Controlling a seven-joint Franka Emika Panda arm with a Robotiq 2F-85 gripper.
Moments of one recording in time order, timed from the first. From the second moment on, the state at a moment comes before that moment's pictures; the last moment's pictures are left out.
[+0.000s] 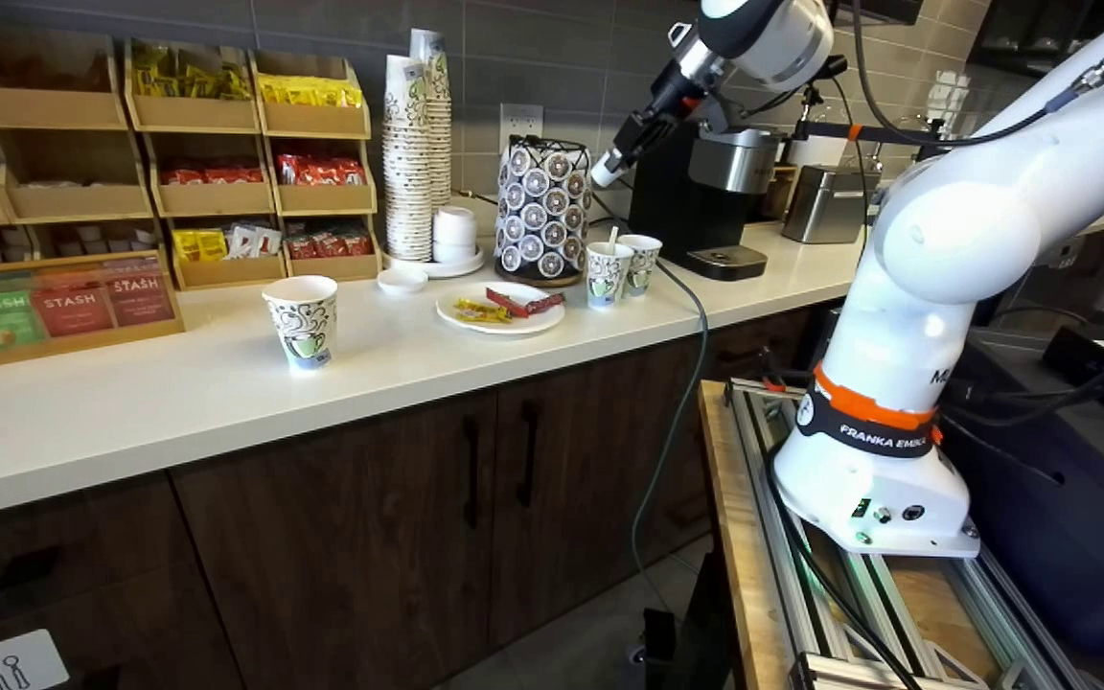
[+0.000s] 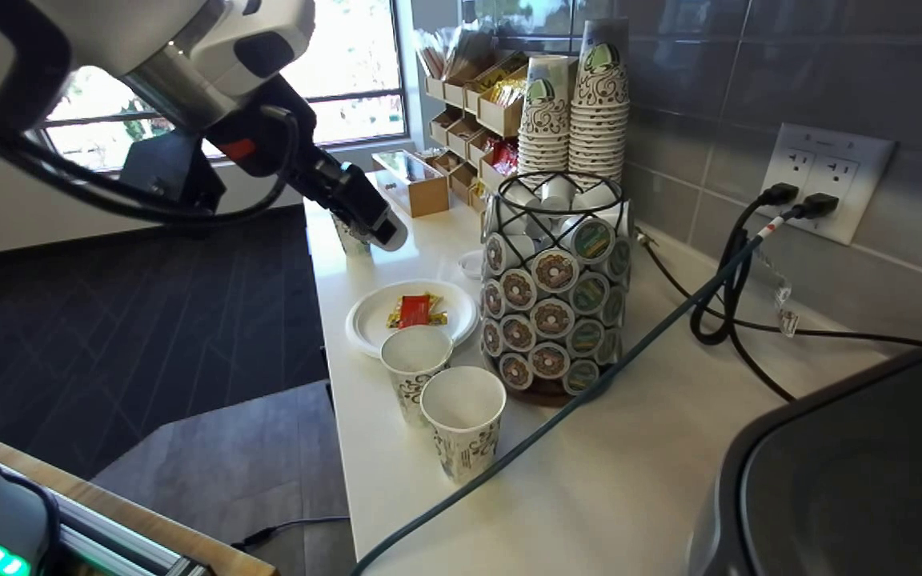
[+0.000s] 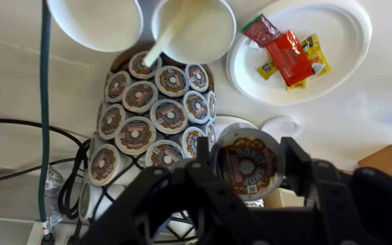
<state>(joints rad) -0.39 -0.66 -0.57 -2.75 -0.03 2.71 -0.56</state>
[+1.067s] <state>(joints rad) -0.38 -0.67 -0.57 -2.75 -0.03 2.70 -0.56</state>
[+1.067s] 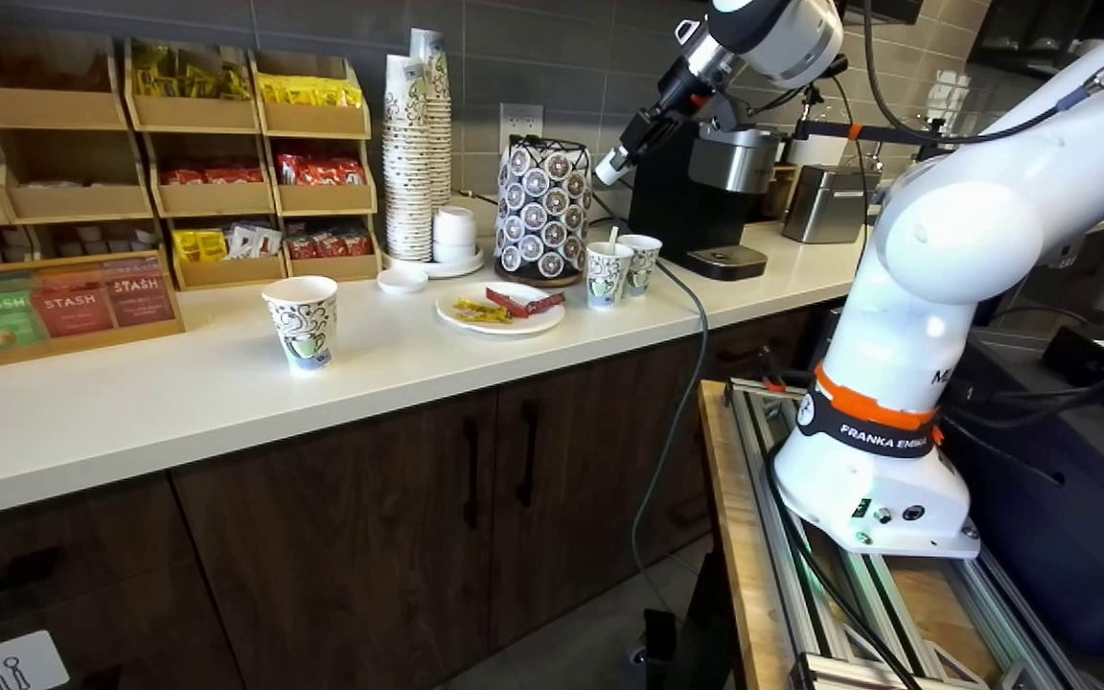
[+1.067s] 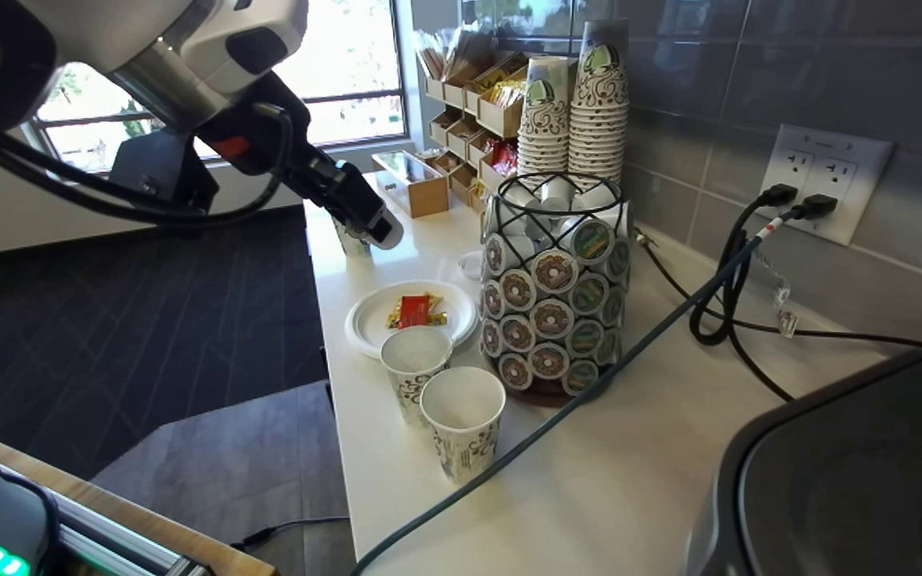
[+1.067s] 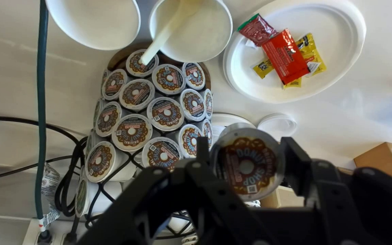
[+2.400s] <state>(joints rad) 0.01 -0.54 -1.08 -2.57 0.01 2.90 -0.78</state>
